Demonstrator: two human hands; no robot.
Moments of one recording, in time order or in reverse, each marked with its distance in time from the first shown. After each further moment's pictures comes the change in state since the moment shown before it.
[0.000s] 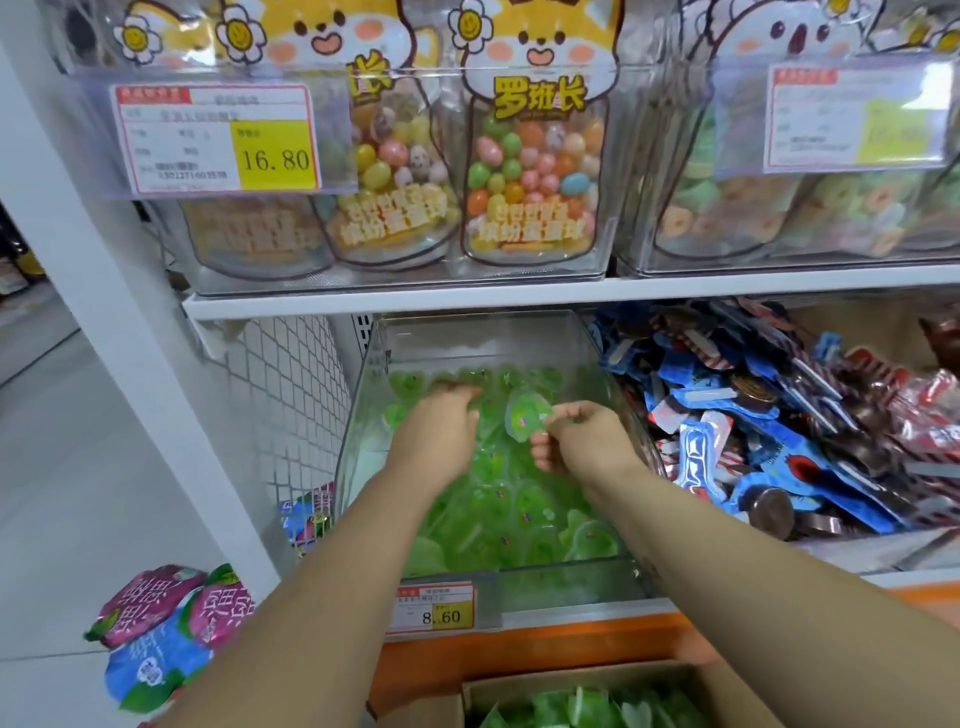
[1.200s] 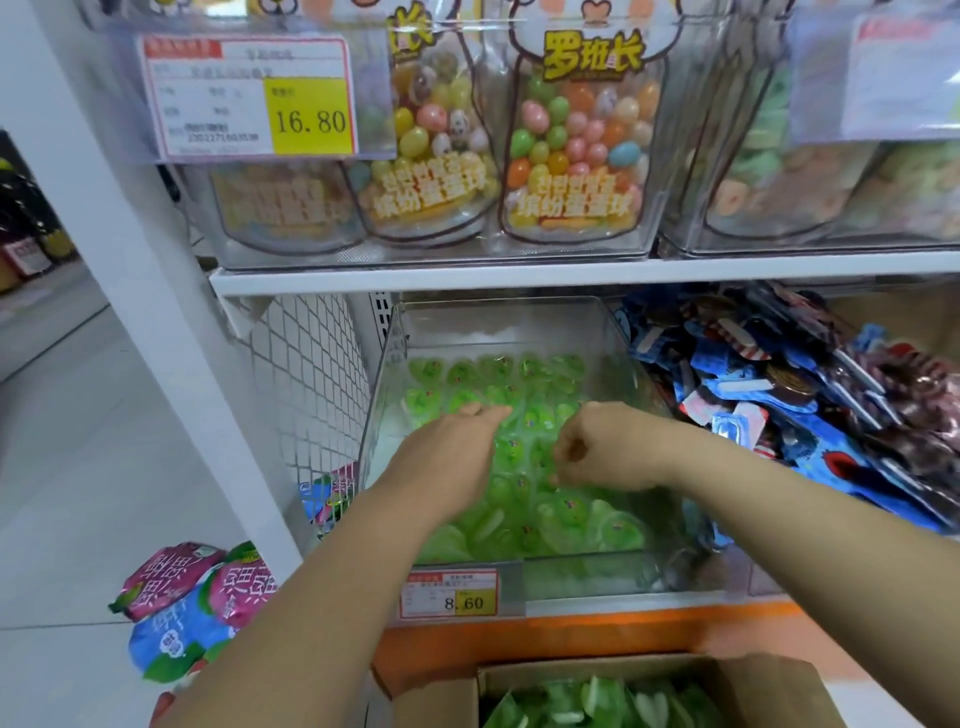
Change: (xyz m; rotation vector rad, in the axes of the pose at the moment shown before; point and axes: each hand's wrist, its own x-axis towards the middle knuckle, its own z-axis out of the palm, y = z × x) left_hand -0.033 -0.008 -0.008 0.169 -0.176 0.107; right_hand -0.020 -0.036 -0.014 -1.417 -0.468 -0.294
